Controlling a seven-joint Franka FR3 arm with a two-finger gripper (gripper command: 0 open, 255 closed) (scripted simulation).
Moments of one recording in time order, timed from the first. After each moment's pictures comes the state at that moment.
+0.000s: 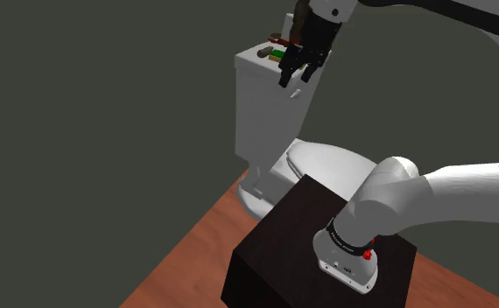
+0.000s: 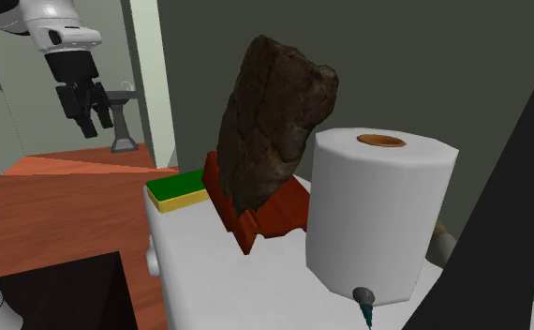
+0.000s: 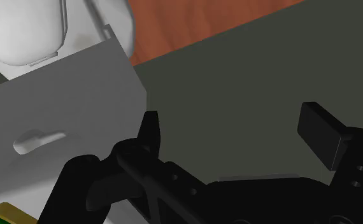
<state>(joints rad) -0.02 -0.79 0.02 -2.27 0.03 1.63 0.14</state>
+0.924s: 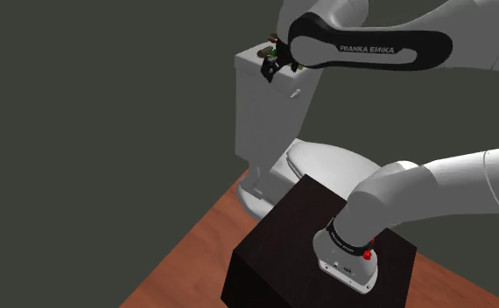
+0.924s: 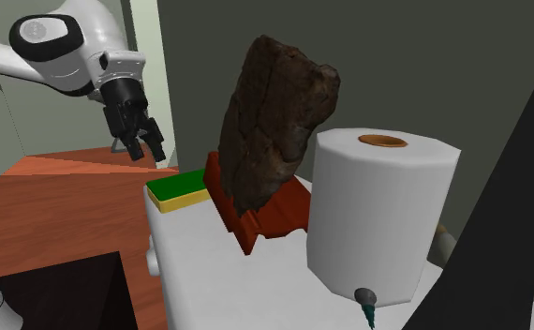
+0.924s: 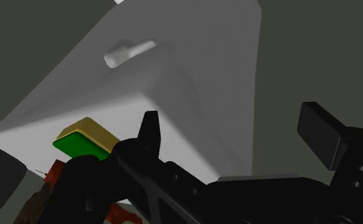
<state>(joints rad) -0.25 -0.60 0.17 -2.36 -0.38 2.05 0.36</state>
